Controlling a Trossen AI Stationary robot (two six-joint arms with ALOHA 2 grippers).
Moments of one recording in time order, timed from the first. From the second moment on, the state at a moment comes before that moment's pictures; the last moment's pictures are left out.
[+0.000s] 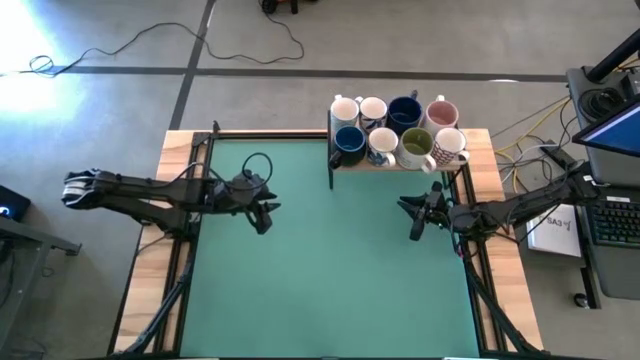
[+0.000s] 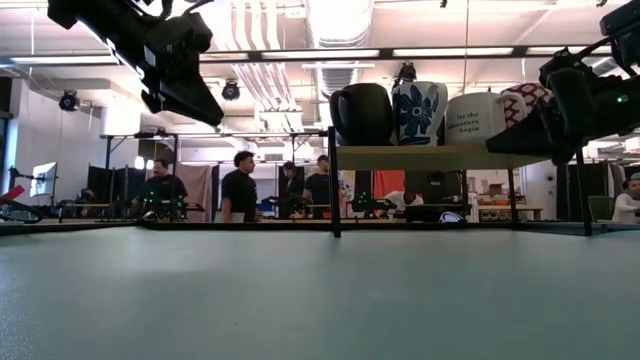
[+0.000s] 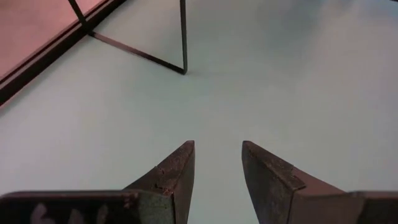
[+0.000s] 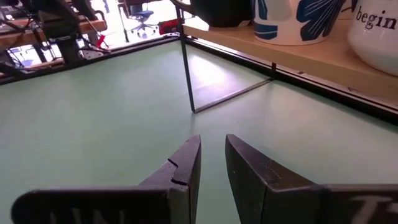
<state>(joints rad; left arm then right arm) 0.00 1.02 0.69 -0.37 -0.30 -0.35 0.23 0.50 0.01 0.23 0.69 0.29</state>
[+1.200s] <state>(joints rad) 0.08 0.46 0.23 -0.12 -0.30 -0.35 0.23 0.50 0.01 0.24 0.69 0.29</state>
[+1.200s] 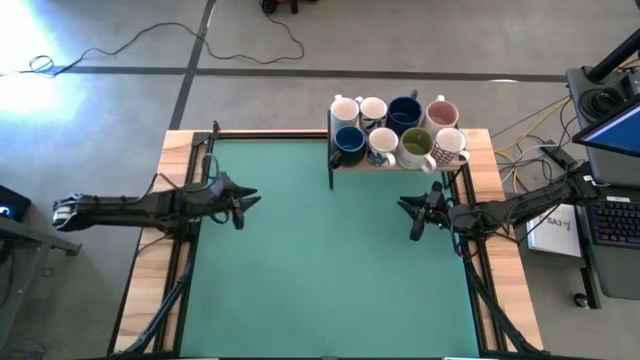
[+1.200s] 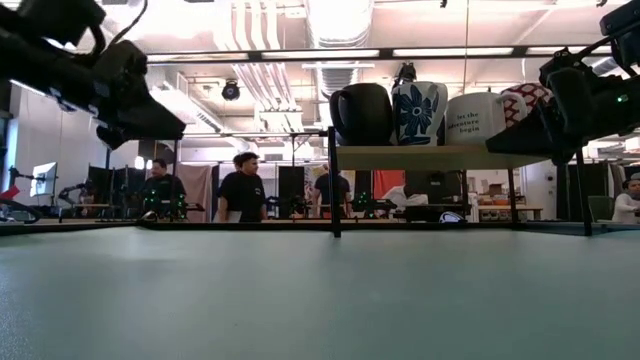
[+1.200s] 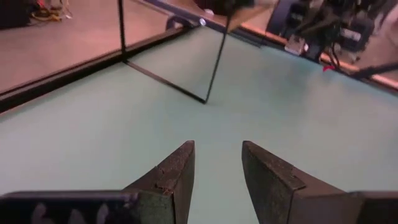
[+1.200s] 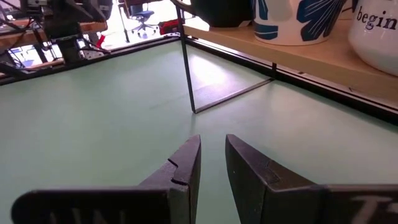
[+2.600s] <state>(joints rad) 0.15 0.00 0.06 -0.10 -0.30 -0.35 0.23 0.50 0.01 0.24 0.69 0.29</state>
